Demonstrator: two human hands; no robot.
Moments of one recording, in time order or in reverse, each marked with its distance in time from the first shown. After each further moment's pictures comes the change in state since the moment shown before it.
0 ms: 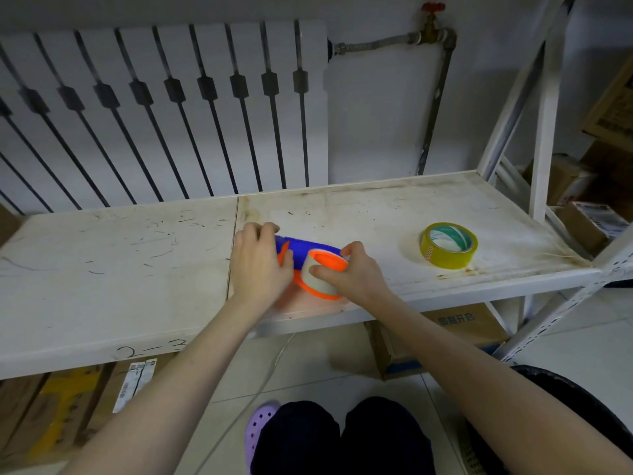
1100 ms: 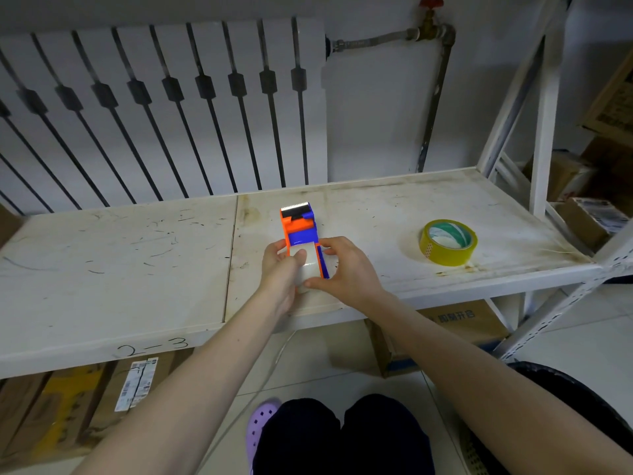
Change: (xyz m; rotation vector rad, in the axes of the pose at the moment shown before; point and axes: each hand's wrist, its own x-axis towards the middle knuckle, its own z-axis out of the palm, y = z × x) left_hand -0.006 0.034 0.020 -1.249 -0.241 -0.841; right_hand 0.007 0.008 0.011 -0.163 0.029 -0.372
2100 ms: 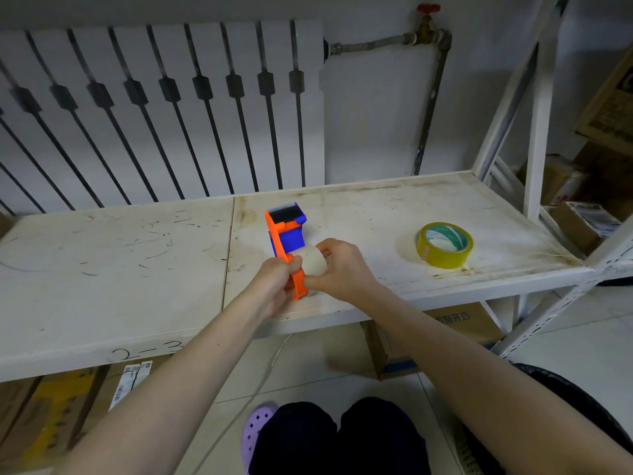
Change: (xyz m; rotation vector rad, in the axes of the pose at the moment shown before) left_hand 0.003 0.007 -0.014 0.168 -0.160 -0.189; right_hand 0.004 -0.025 -0.011 0.056 -0.025 0.065
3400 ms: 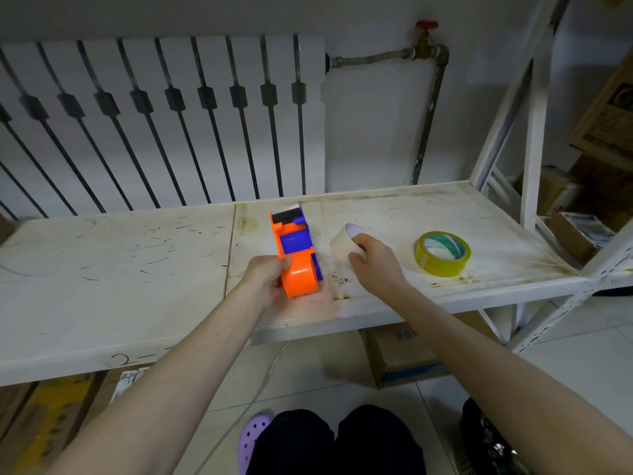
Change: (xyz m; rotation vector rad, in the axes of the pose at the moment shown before) left_hand 0.011 0.018 -0.006 -0.064 0.136 -0.033; right_hand 0.003 0.026 -0.038 -0.122 0.112 0.096
